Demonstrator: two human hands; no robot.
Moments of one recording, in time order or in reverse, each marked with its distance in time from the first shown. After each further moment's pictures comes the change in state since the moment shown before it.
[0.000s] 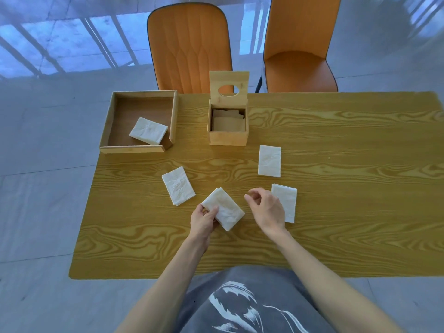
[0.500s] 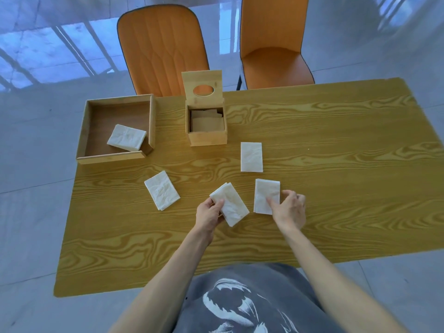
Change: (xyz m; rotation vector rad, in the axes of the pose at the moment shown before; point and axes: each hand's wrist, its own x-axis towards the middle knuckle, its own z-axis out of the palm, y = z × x) left_hand -0.001 0.001 0.046 0.118 -0.158 -0.027; right_hand -0.003 0.062 -0.040 -0.031 0.205 0.495
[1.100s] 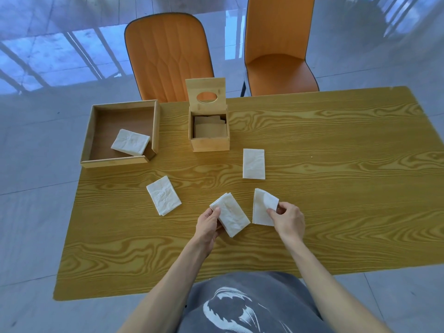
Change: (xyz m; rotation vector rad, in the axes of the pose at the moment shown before) left_hand -0.006 -0.005 -0.003 -0.080 -0.024 -0.057; right_hand -0.001 0.007 0.001 0.129 -0.099 -0.107
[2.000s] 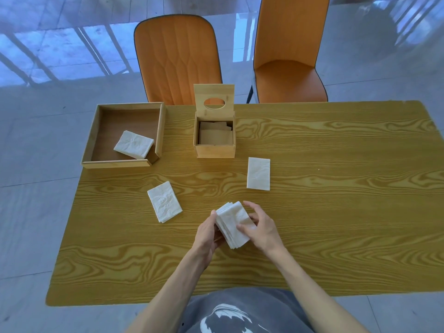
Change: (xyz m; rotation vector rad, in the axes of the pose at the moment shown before) left_hand 0.005 0.002 -0.003 0.003 -0.007 -0.014; right_hand -0.011 -0.033 0.025 0.271 -0.490 -0.283
